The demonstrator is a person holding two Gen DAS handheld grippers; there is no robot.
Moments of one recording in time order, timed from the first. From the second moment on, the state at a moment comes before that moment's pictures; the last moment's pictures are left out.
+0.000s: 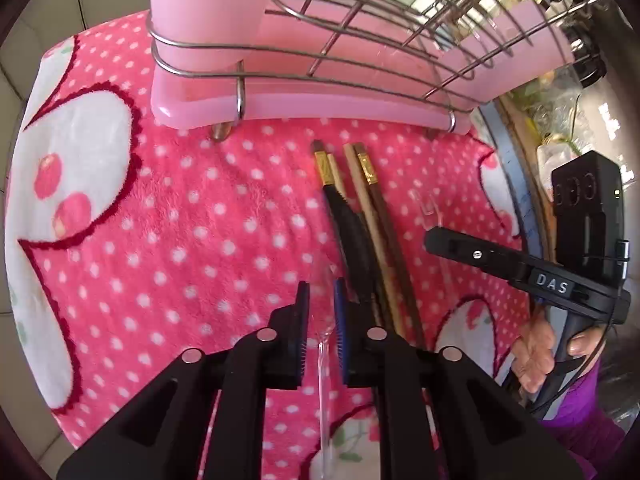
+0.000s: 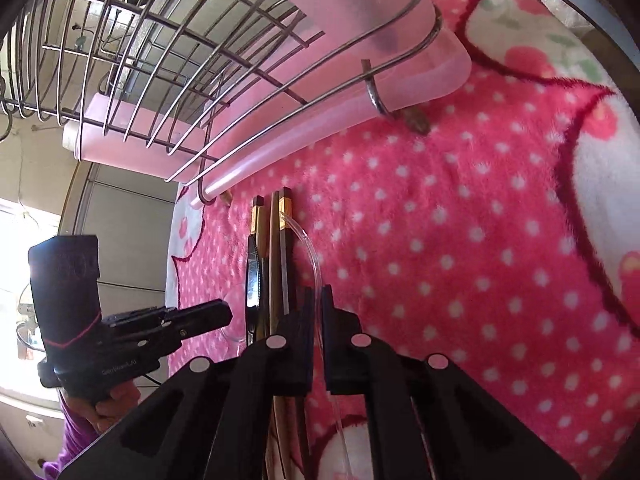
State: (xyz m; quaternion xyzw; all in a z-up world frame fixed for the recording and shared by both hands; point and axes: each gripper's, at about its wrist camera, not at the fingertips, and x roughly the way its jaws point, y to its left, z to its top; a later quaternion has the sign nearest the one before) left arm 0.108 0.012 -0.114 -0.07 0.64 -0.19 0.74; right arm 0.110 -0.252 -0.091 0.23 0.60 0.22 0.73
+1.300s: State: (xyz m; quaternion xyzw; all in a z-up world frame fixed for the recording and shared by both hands) left arm 0.074 0.037 -0.008 -0.11 0.44 -0.21 0.86; right arm 0.087 -0.260 0.000 0.17 0.46 0.26 0.83
